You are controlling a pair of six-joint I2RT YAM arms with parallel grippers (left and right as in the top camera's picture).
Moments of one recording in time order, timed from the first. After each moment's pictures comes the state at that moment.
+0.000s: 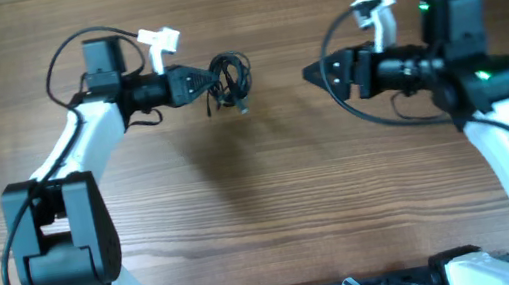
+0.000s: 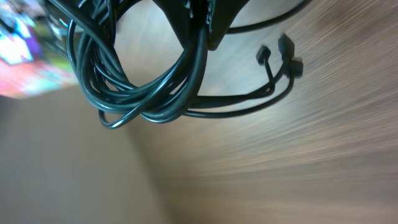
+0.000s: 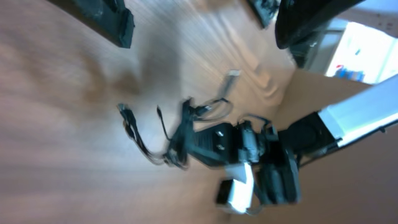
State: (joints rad) left arm -0.02 1.86 1.19 -0.24 1.17 -0.05; right arm 0.15 1.36 1.22 -0.63 -0.86 0.28
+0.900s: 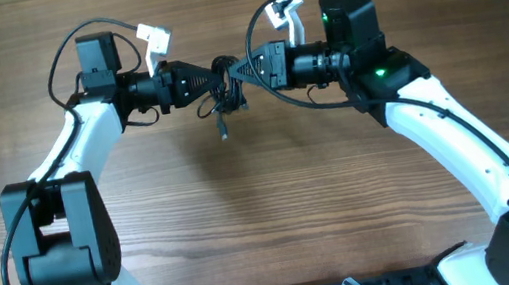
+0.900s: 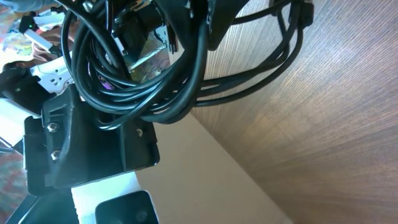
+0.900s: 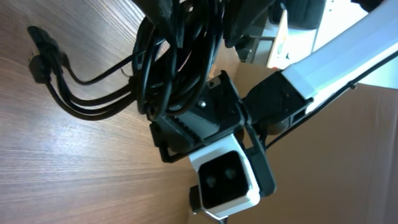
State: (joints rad) left arm -0.01 1.86 1.19 -0.17 1.54 0.03; right arm 0.41 1.59 1.22 -0.12 -0.84 0.74
